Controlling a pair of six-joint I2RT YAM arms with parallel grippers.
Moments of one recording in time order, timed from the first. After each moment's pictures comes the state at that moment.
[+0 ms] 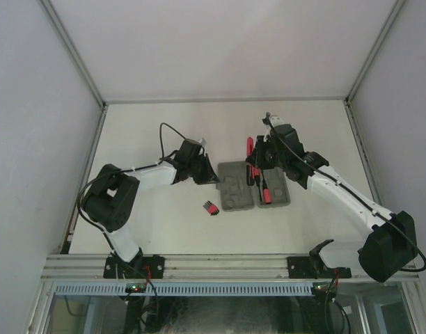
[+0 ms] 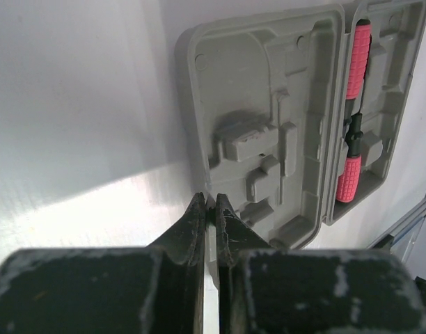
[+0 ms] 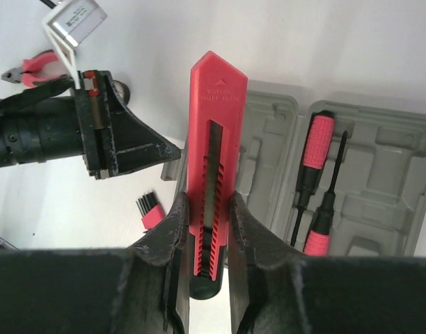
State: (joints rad) left arm -0.55 1.75 0.98 -0.09 0.27 -0.76; right arm 0.54 1.27 1.03 -0.39 -0.07 0.42
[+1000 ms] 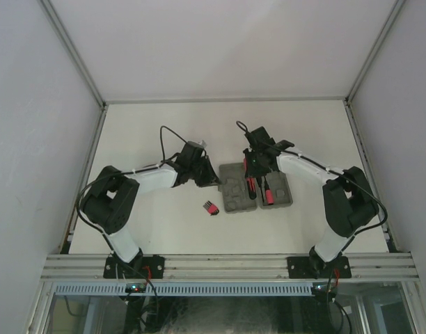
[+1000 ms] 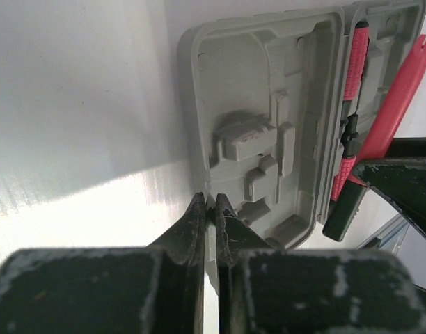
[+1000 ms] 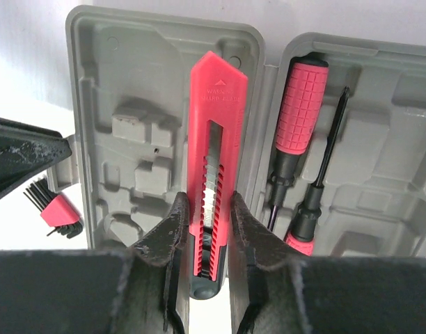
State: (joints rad) left arm -0.59 1.74 0.95 -0.07 0.25 -0.84; right arm 0.55 1.67 1.17 -0.59 -0.02 0.35
